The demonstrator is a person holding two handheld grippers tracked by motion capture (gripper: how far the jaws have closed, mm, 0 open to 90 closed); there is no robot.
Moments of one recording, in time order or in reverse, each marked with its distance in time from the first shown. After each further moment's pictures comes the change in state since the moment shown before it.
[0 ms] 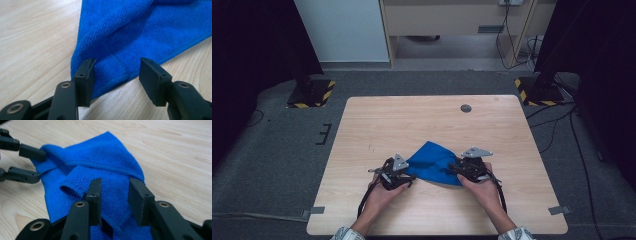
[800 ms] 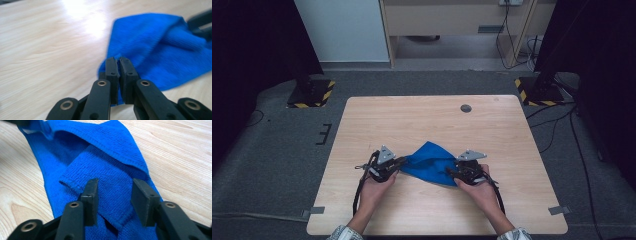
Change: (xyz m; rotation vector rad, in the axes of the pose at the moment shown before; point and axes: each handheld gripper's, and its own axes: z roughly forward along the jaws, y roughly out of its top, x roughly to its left) left arm 0.032 0.006 -0.036 -0.176 0.065 -0.116; right arm 0.009 -0.005 0.006 0.049 -0.007 -0.044
